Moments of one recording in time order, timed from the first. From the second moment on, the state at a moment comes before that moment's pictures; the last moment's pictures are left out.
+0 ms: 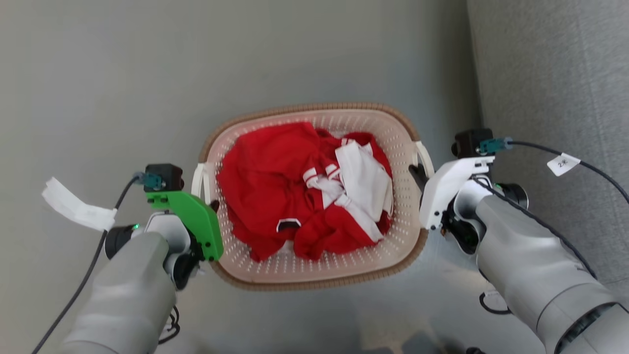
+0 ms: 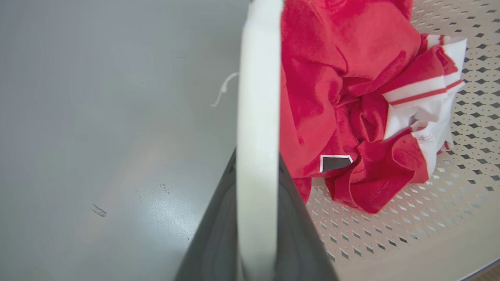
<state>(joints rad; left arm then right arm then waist) -0.73 0.09 -0.84 1.06 -0.98 -0.12 0.07 -0.76 -0.07 0.82 1.15 0.88 0.12 -0.04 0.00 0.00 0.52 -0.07</state>
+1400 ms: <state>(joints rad) -0.91 0.09 -0.84 1.12 -0.96 -0.12 -0.07 -0.91 -0.06 0.84 1.16 0.87 0.12 -0.18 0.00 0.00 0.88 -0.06</state>
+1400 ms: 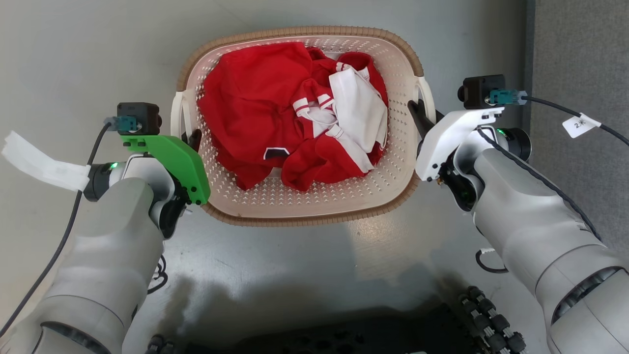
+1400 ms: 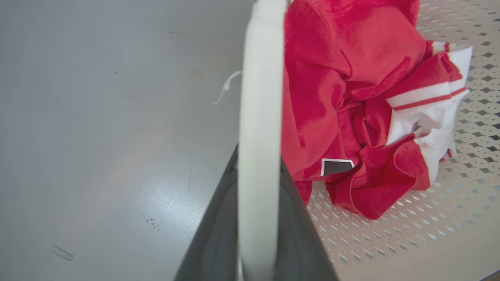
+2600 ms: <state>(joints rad) -0.92 0.09 -0.87 1.16 -0.97 -0.13 -0.12 -0.92 -0.06 0.85 1.19 0.92 0.12 -0.19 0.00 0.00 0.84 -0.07</state>
